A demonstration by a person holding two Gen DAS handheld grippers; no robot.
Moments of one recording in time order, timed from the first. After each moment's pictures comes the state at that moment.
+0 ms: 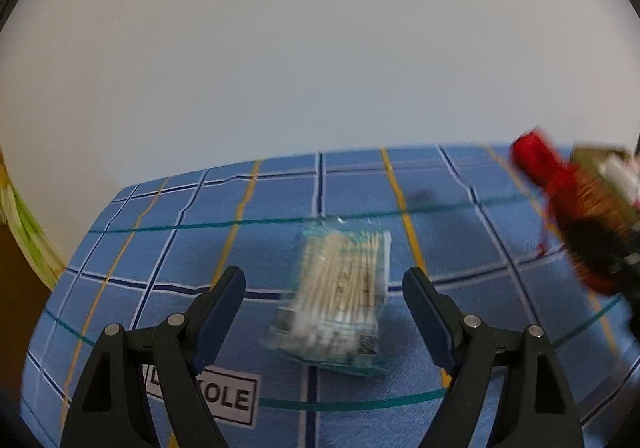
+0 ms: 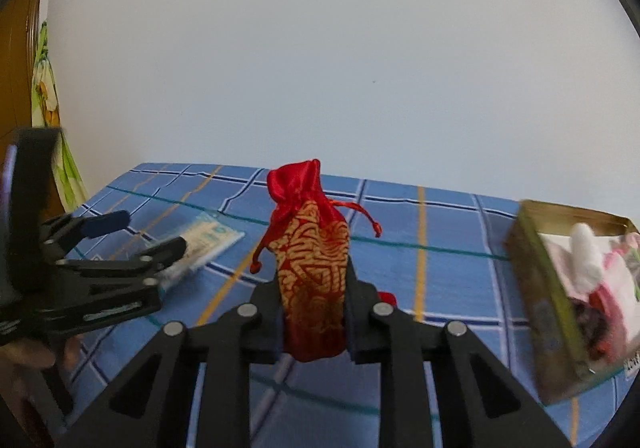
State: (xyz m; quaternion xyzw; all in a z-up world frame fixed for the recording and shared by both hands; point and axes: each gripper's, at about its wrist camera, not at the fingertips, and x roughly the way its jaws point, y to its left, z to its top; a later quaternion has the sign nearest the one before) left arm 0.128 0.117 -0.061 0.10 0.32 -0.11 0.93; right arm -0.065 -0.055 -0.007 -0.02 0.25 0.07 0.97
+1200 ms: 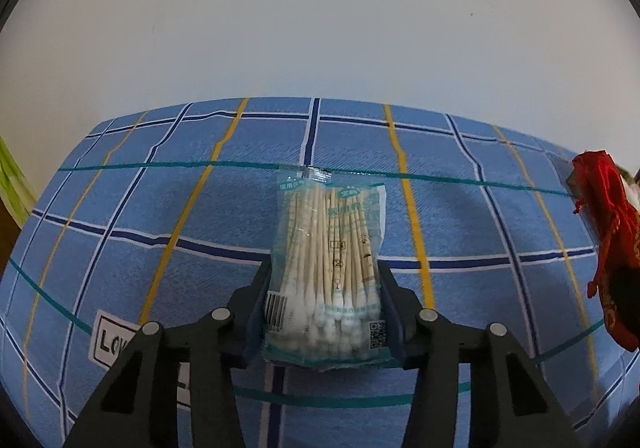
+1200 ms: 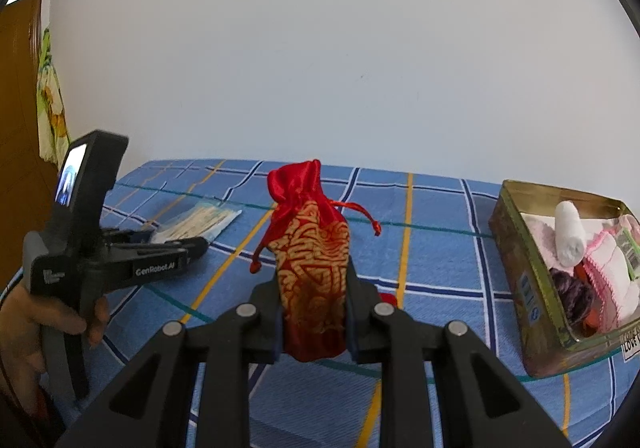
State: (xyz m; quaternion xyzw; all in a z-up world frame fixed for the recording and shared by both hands) left arm 0.133 0.119 -0.071 0.01 0.41 -0.11 0.91; right arm -0.073 -0.068 -0.011 0.00 0.25 0.07 0.97
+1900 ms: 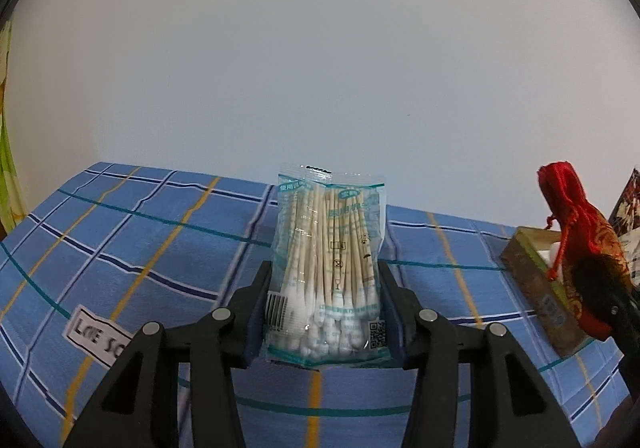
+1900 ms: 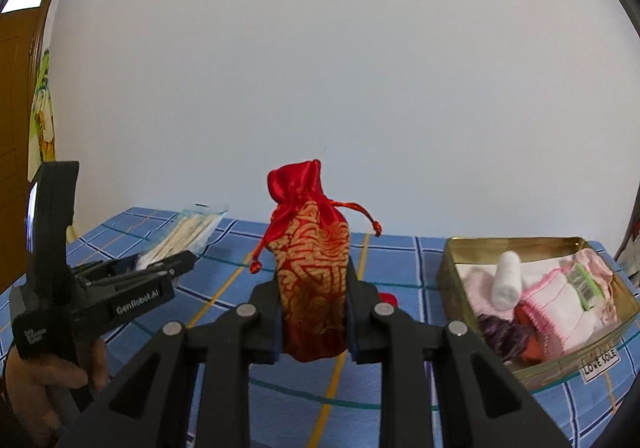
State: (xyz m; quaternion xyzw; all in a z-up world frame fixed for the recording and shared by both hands) left arm 0.075 0.097 -0.028 -0.07 0.26 -0.14 0.95; right arm -0.118 -0.087 0.018 -0.01 0.15 0.03 0.99
